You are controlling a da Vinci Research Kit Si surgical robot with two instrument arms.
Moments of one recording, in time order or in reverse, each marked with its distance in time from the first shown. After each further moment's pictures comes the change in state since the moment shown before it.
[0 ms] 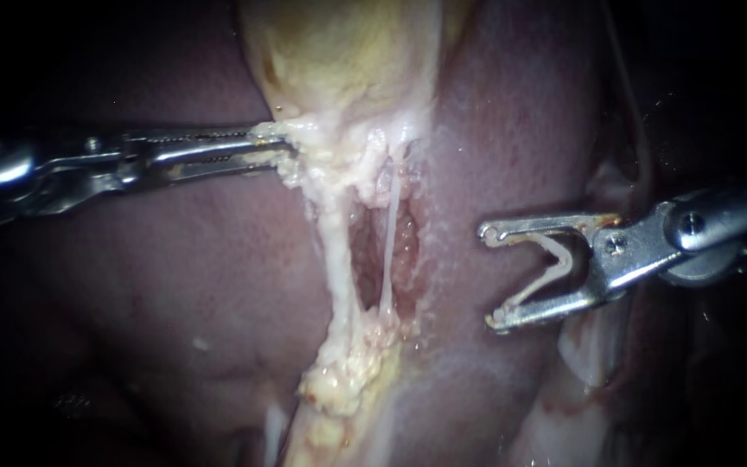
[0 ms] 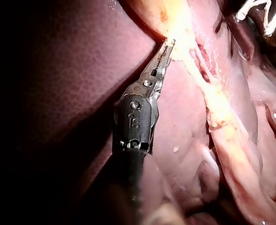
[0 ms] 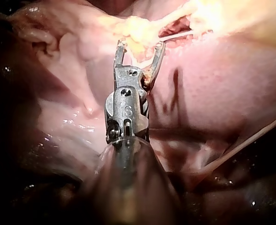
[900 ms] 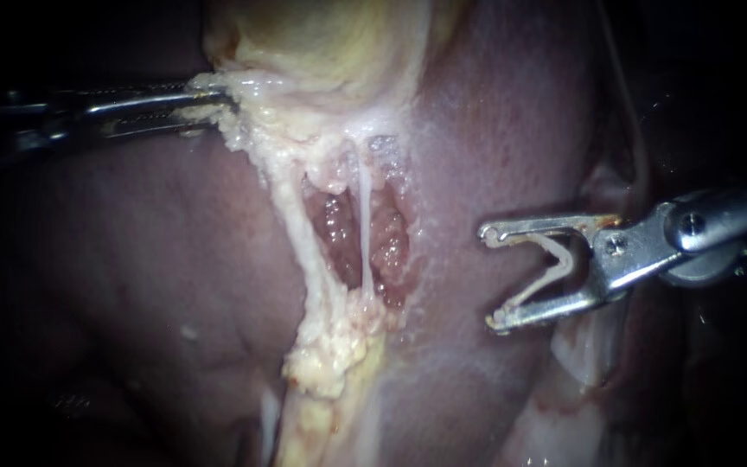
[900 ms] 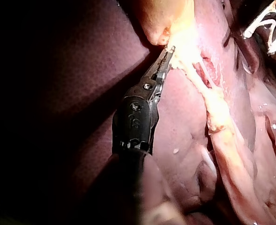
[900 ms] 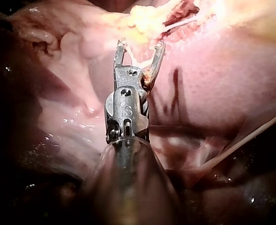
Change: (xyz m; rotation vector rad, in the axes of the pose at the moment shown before) right arm 0.000 0.000 0.000 0.001 0.000 0.000; left arm 0.005 -0.001 -0.005 0.018 0.028 -0.047
